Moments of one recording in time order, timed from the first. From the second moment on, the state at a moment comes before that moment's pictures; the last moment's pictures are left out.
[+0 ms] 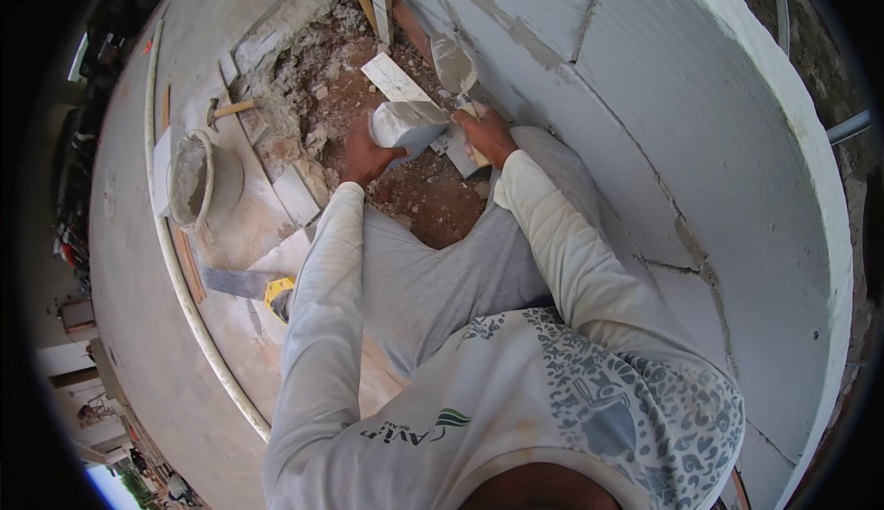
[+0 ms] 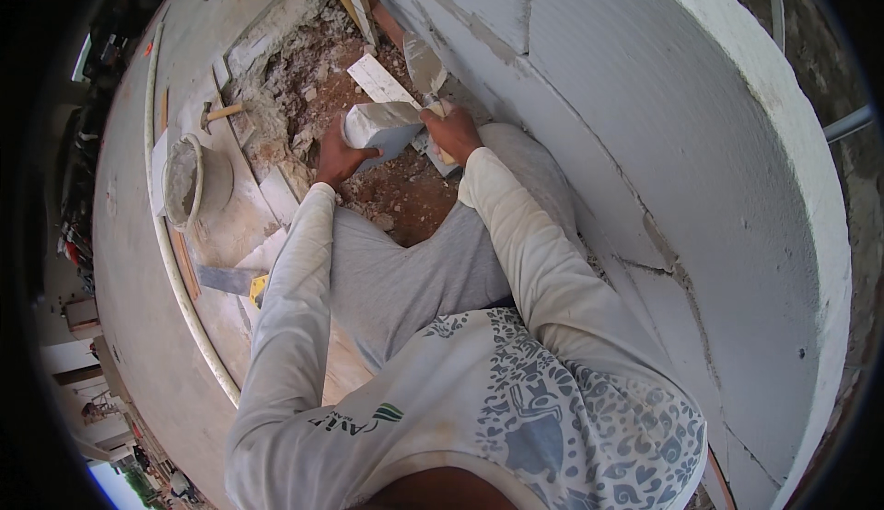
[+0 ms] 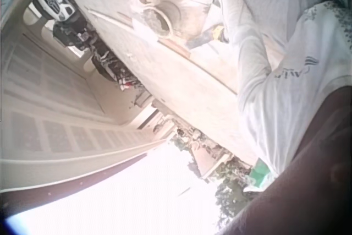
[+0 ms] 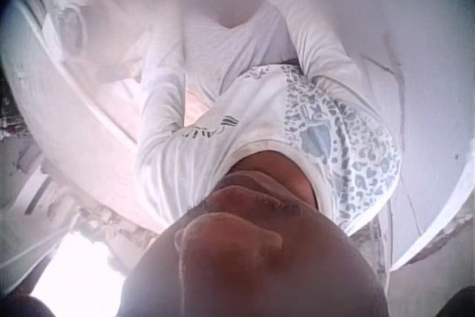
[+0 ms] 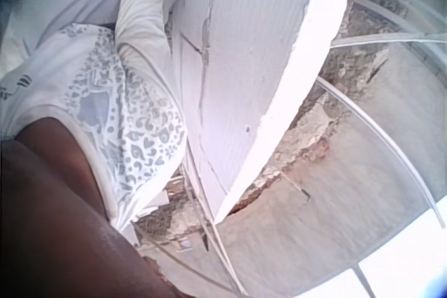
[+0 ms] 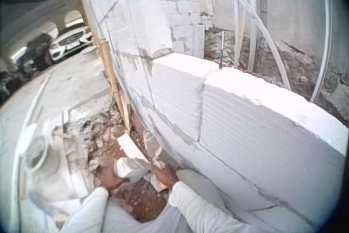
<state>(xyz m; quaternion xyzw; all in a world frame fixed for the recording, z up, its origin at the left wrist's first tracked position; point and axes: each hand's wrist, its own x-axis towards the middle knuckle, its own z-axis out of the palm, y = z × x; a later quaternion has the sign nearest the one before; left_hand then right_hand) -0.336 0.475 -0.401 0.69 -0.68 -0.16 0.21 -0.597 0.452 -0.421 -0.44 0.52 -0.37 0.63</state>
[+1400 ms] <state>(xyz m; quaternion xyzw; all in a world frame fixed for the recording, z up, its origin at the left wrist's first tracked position) -0.361 0.468 -0.446 0.71 -0.65 -0.17 0.19 -0.554 0.511 -0.421 -0.70 0.55 -0.32 0.34</state>
